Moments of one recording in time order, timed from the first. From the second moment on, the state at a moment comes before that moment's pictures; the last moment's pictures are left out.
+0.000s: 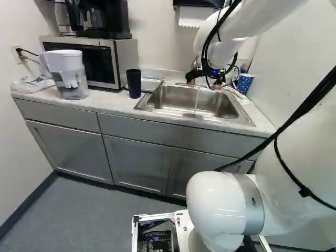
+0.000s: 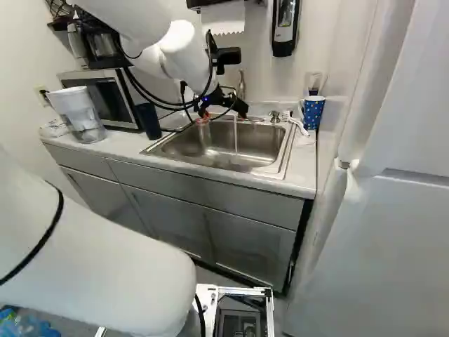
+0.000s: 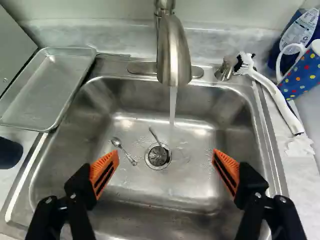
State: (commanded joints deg) arm -9.9 14.7 -47.1 0.0 -15.9 0.0
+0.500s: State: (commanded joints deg) arm -6.4 14.1 -47.6 0.0 -15.0 0.0
